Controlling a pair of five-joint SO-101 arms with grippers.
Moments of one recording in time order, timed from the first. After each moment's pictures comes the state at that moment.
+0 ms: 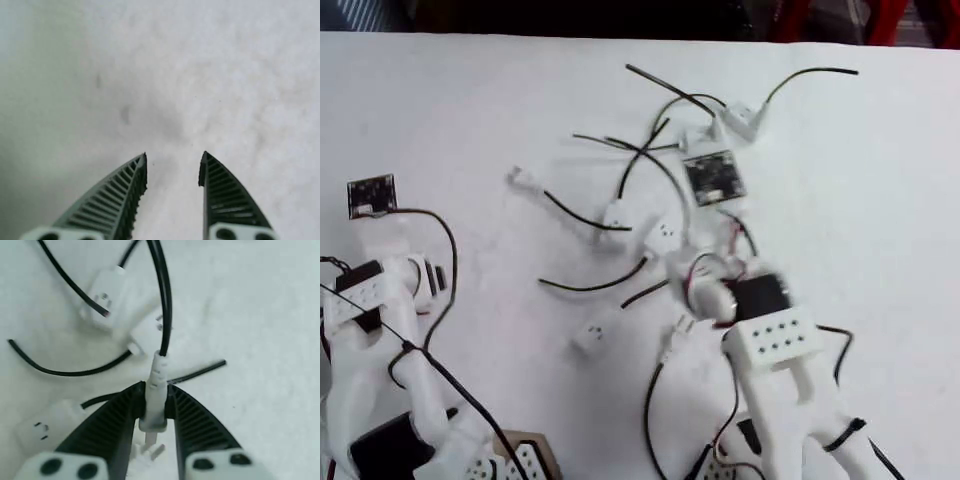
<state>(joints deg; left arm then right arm) -34.2 -20.8 54.9 45.6 -12.0 -21.6 -44.1 51.9 54.1 0.6</state>
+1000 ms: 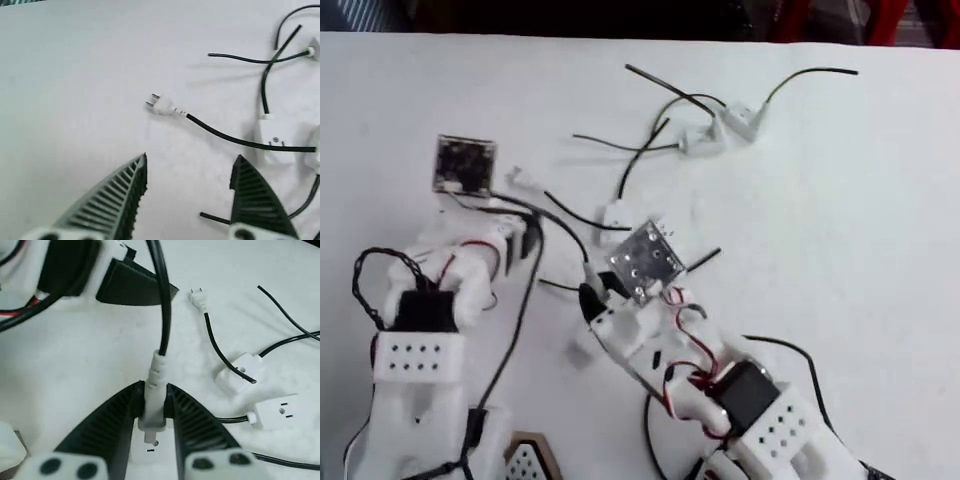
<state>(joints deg) -4.8 -52.7 56.4 47.0 -7.3 -47.4 -71.3 64.8 46.1 0.0</state>
